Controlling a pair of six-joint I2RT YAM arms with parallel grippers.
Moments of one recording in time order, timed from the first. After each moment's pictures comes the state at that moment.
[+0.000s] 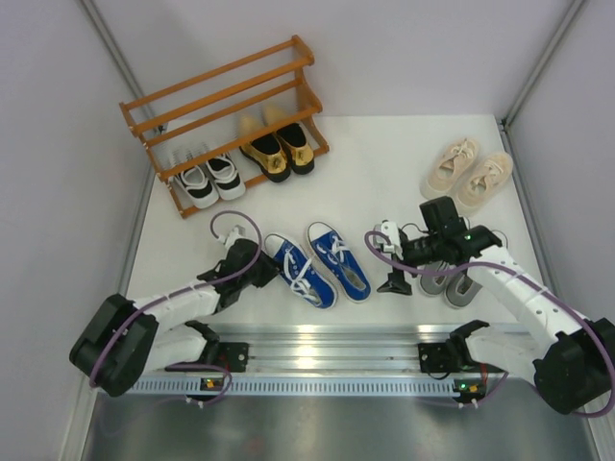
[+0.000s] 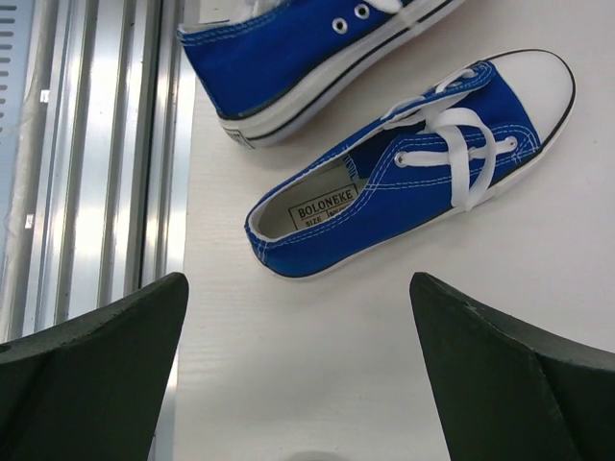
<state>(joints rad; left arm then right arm) -0.56 1.16 0.29 0.16 -0.06 -1.15 0.43 1.06 0.77 -0.70 -0.86 -0.91</state>
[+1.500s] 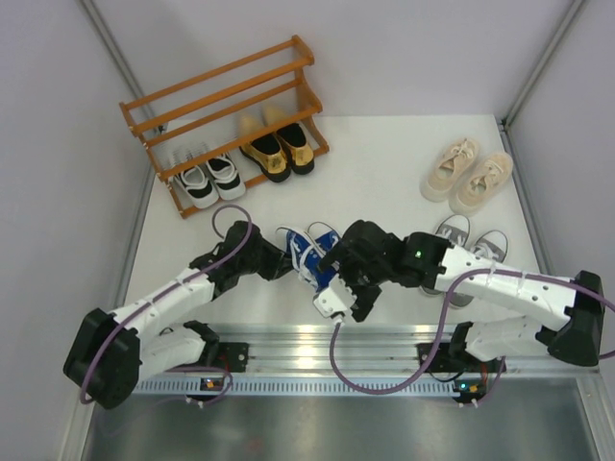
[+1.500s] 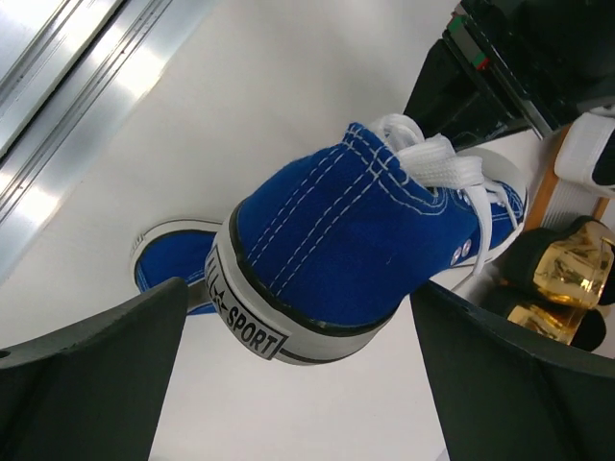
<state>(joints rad) -0.56 1.06 0.49 -0.15 0.19 -1.51 1.12 1.24 1.09 -0.80 -0.23 -1.26</state>
